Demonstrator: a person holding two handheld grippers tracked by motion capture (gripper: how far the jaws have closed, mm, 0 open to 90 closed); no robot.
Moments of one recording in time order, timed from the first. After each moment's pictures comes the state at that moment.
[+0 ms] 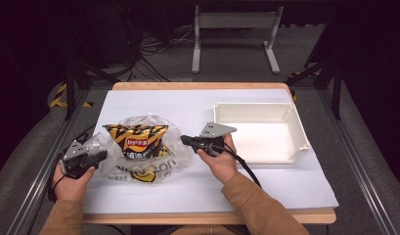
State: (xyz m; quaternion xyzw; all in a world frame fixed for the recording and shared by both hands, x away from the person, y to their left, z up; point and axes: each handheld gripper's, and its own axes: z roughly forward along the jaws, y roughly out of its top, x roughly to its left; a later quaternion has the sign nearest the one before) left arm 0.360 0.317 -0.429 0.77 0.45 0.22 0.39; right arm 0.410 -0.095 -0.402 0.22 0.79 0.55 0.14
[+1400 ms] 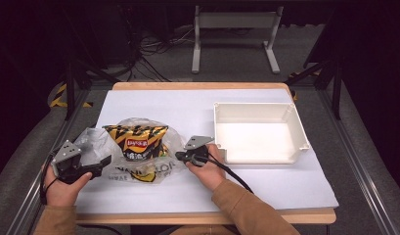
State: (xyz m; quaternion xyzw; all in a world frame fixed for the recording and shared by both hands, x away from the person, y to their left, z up) left arm 0.341 0.317 -0.403 0.75 0.44 0.23 0.44; right arm 0.409 -0.062 -0.451 0.24 0.85 0.45 0.12
